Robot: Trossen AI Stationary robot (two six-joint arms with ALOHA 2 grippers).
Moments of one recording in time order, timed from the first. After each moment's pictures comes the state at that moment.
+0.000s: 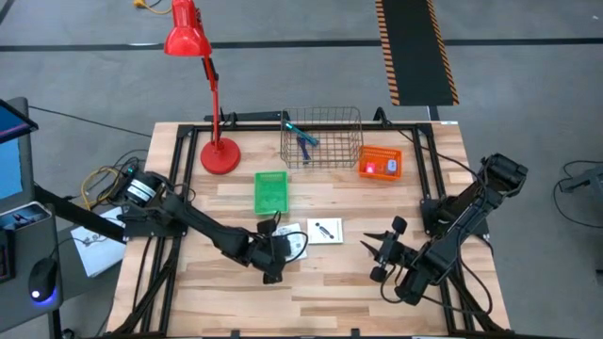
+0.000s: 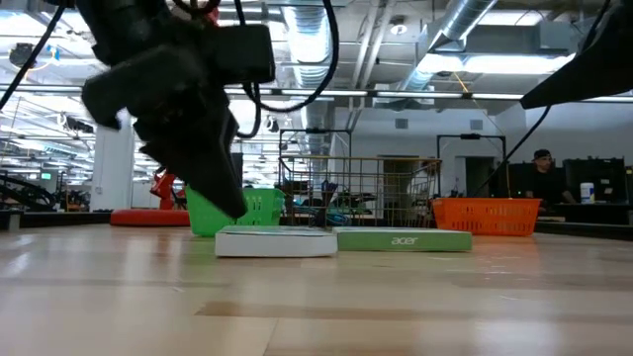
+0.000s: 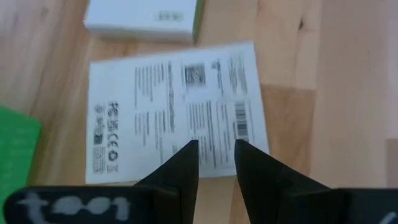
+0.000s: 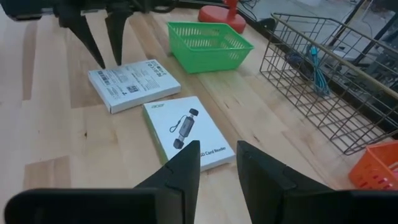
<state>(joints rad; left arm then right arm) -0.44 1.82 1.05 -0.33 -0.37 -0.49 0.90 1.49 0.76 -0.57 1.12 1.01</state>
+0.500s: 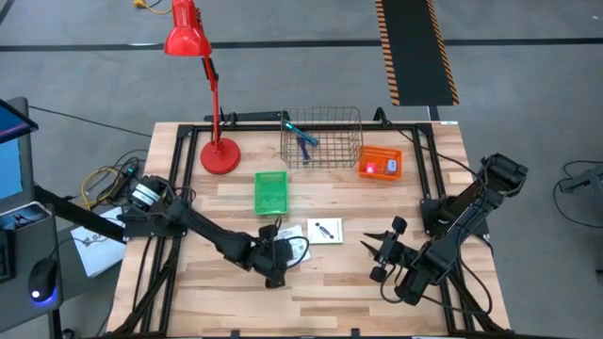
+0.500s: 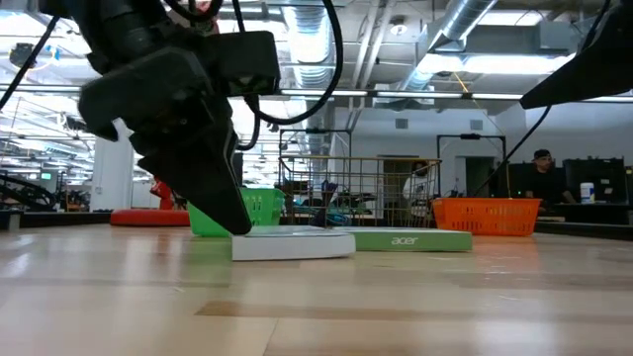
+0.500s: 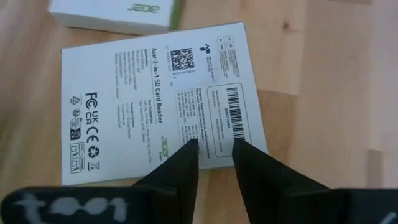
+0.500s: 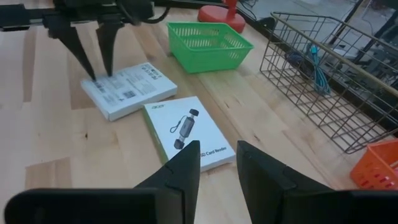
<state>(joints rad) -0.47 1.90 1.05 -0.32 -0.32 -0.58 0.90 1.49 0.76 -0.57 1.12 1.01</state>
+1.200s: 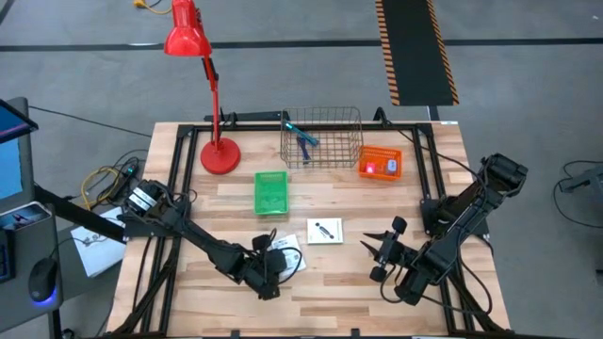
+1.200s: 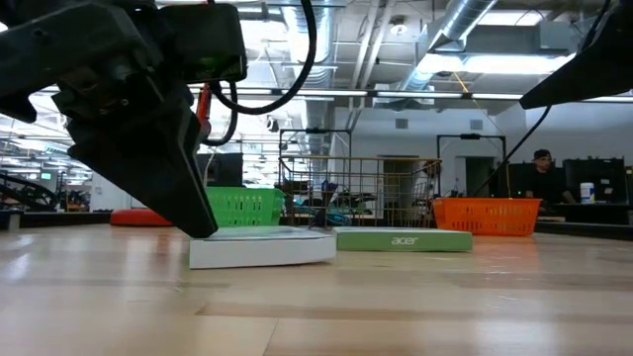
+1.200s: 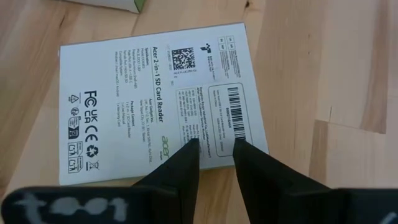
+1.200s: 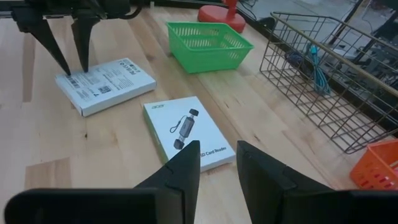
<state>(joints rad) -0.57 1.90 1.05 -0.34 -0.37 -0.72 0.90 1.49 0.76 -0.57 1.12 1.01</state>
